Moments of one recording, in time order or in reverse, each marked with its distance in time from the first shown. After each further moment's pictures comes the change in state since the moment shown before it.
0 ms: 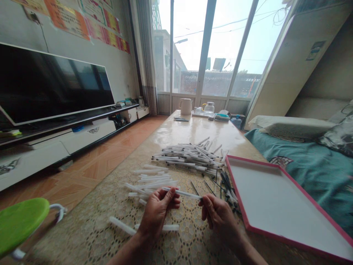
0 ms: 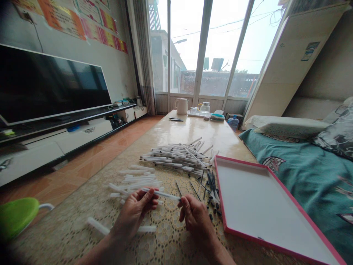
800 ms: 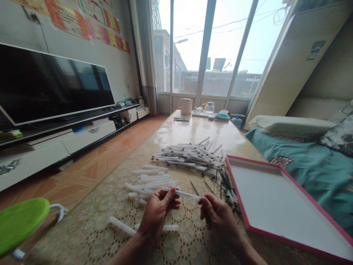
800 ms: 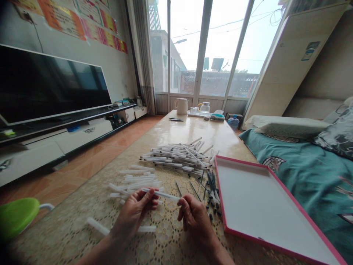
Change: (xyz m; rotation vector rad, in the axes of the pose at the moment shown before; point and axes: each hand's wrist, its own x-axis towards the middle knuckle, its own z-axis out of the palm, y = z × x) left_hand -0.001 0.001 0.002 0.001 0.002 0.002; right_hand 0.001 -0.003 0.002 0.131 -0.033 0.028
